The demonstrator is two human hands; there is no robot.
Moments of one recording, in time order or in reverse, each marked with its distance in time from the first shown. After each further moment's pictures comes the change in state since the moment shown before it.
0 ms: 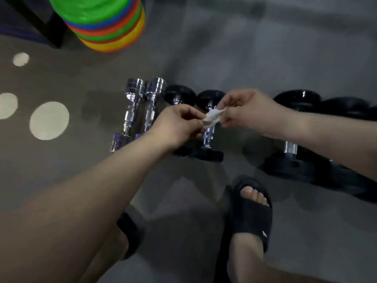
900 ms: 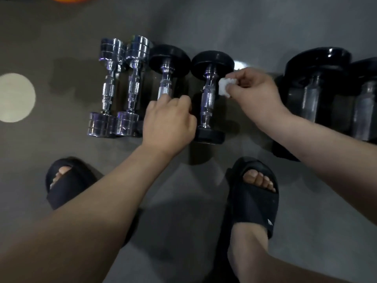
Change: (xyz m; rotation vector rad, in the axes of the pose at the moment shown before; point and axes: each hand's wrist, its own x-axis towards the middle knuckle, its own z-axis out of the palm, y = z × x) left_hand 0.039 -0.091 0.014 1.183 0.290 0.499; right_hand 0.034 0.083 0.017 -0.004 0.414 -0.097
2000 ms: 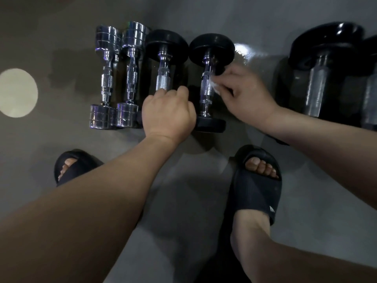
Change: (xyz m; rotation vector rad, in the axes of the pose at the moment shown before) left_hand 0.002 0.003 0.019 0.205 0.074 -0.027; right_hand 0.002 0.038 0.009 -0.417 -0.120 -0.655
